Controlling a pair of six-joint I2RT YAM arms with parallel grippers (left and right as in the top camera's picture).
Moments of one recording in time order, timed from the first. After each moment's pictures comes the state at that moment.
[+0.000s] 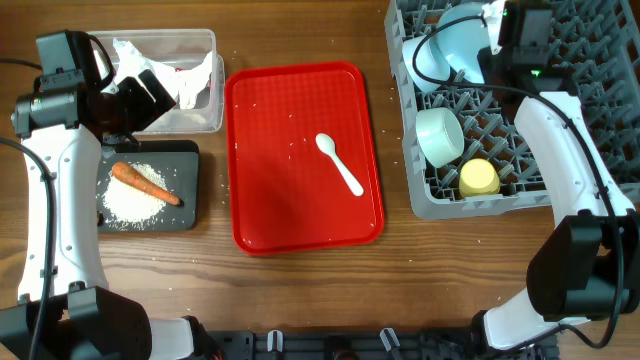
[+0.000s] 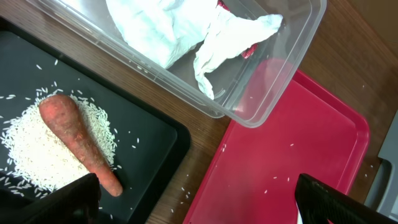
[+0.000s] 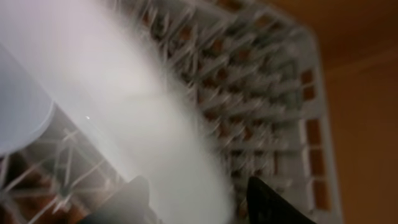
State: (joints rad) left arm 0.22 1.57 1.49 -1.01 0.14 -0.43; right arm 0.01 1.76 1.43 -0.47 0.39 -0.41
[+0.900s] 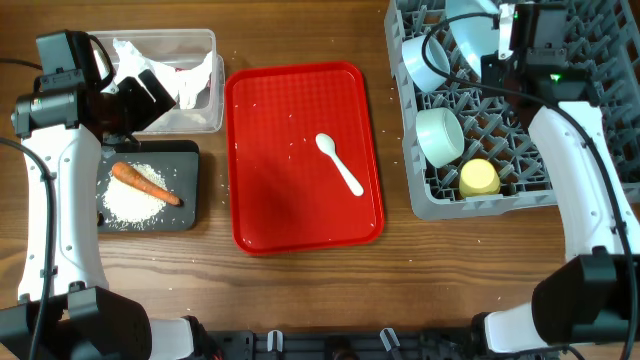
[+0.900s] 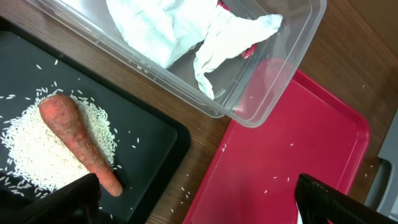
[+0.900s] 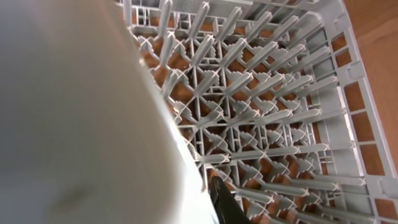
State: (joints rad) left arm 0.22 1.57 1.49 -1.01 0.14 -0.43; right arm 0.01 1.65 1.47 -0.66 0.27 -0.17
